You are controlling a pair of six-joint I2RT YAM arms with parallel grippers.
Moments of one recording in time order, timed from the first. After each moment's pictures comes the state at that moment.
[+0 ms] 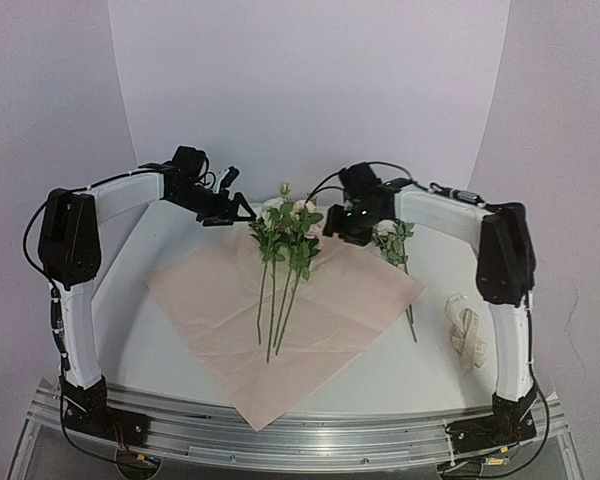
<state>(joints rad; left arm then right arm) -0.34 2.05 1.77 -0.59 0.62 -0.15 0.63 2.24 1.95 -0.62 0.00 0.68</state>
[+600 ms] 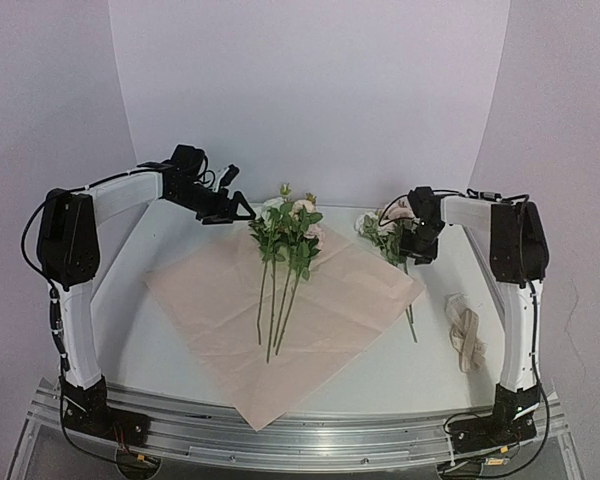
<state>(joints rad) -0.34 2.04 1.77 -0.59 0.63 -0.13 0.21 2.26 1.78 -0.75 0.03 0.45</state>
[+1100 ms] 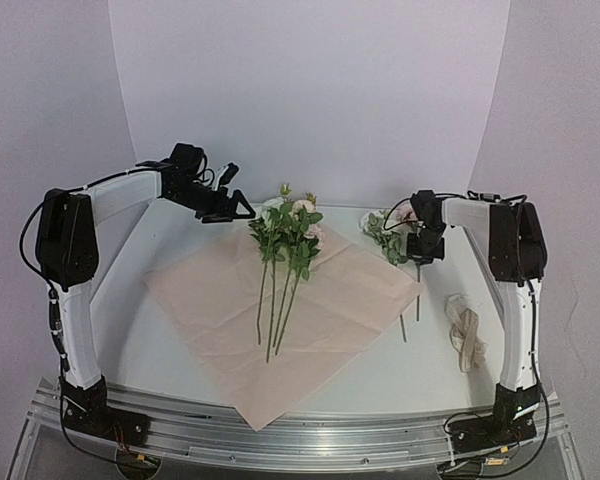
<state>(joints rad) -0.34 2.03 1.77 -0.59 0.63 -0.12 0.19 2.30 1.79 -0.76 0.16 0.38</state>
